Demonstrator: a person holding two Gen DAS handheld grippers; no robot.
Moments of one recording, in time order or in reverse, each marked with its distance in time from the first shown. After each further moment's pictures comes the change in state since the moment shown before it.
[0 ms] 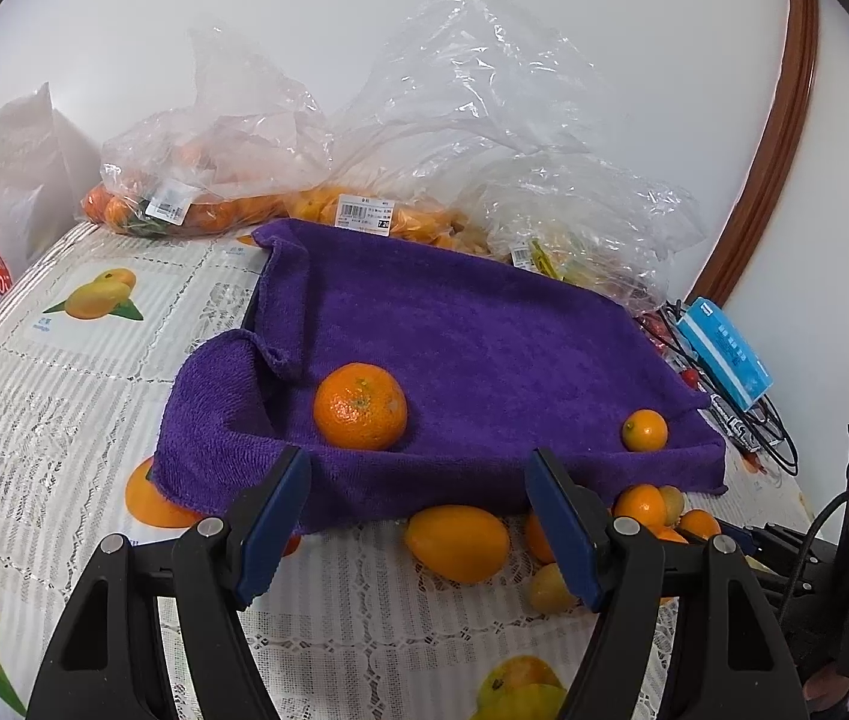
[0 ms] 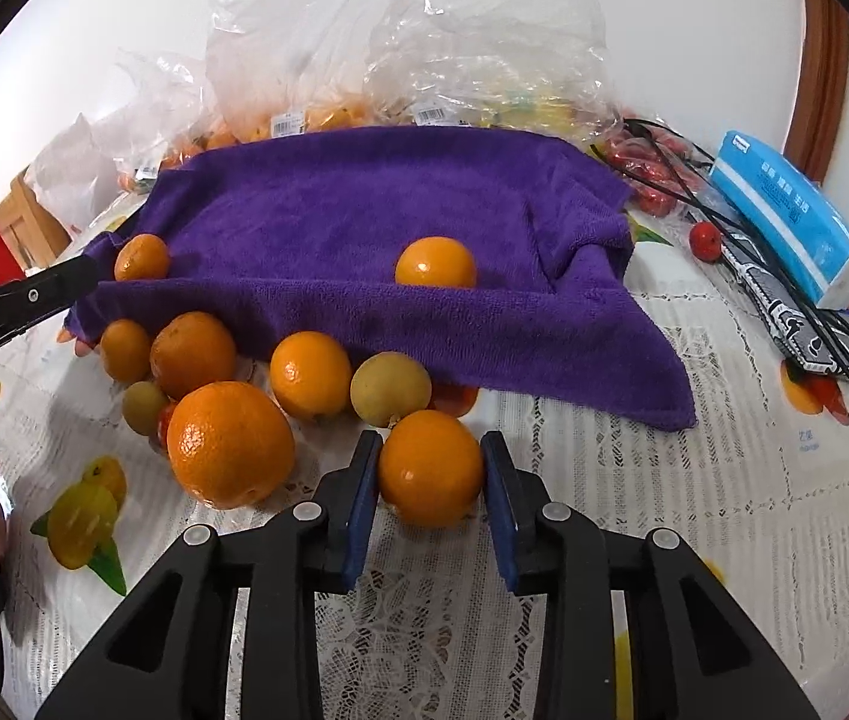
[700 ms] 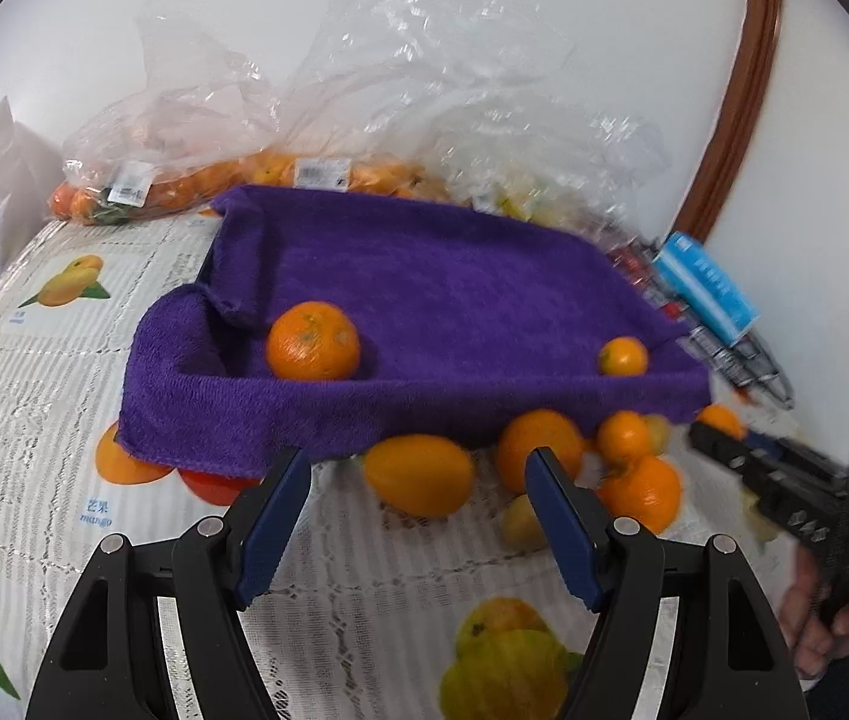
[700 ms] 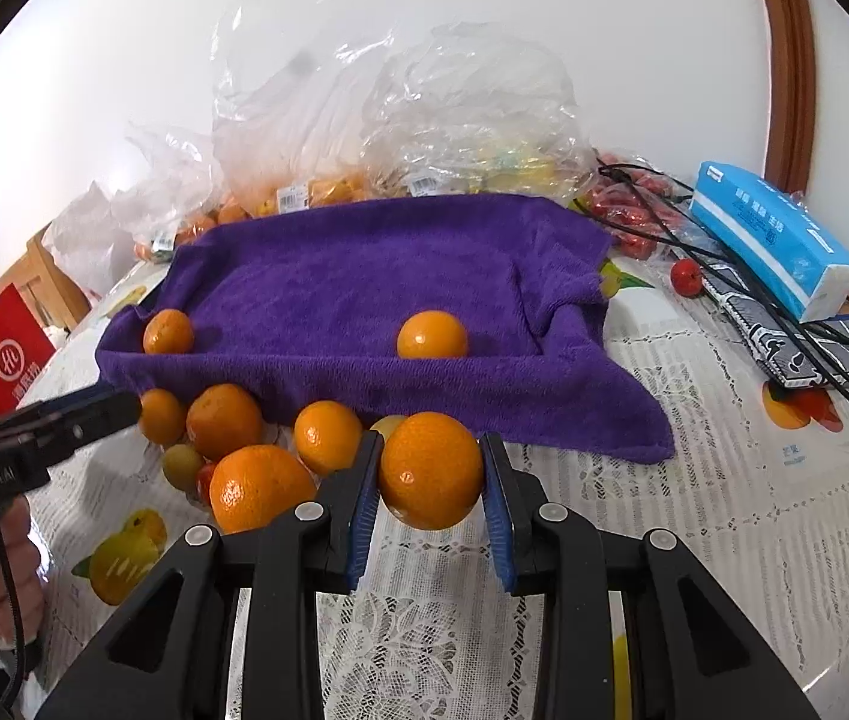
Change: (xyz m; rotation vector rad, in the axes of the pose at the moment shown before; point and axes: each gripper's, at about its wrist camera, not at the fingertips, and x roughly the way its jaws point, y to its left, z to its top) left arm 0.007 -0.019 -0.018 0.099 0.098 -0.003; right arm -0.025 -0.008 0.003 0.071 -0.139 0.042
